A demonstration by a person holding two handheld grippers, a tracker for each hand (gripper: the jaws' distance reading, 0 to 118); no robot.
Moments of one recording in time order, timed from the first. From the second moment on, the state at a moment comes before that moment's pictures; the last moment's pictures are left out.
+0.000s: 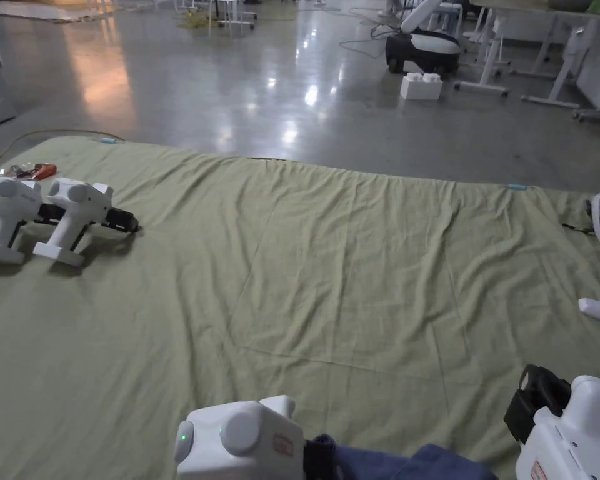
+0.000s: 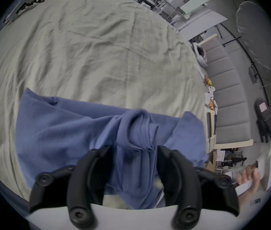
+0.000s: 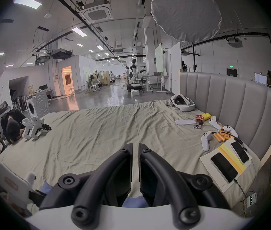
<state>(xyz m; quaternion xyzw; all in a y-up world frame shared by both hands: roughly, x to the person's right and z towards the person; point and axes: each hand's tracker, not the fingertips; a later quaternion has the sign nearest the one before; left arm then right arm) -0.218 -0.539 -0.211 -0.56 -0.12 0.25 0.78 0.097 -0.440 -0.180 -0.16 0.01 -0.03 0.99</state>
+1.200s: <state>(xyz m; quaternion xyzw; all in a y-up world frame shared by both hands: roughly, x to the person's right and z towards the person) -0.208 -0.546 -0.234 -0.53 -0.20 0.26 0.78 0.111 -0.444 -0.177 -0.19 0.02 -0.03 0.98</state>
